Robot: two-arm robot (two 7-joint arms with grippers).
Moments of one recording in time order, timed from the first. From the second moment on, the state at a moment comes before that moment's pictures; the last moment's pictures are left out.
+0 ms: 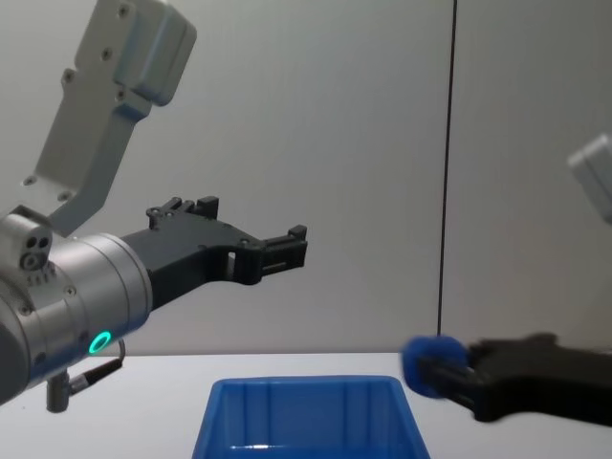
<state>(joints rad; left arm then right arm) -0.24 0.38 0.45 -1.63 -0.20 0.01 -0.01 0.15 0.28 -0.30 -1.55 0.16 0.16 0.48</state>
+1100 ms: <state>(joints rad) -0.24 0.38 0.45 -1.63 -0.20 0.01 -0.01 0.15 0.27 -0.33 -1.56 0.13 0.08 0.48</state>
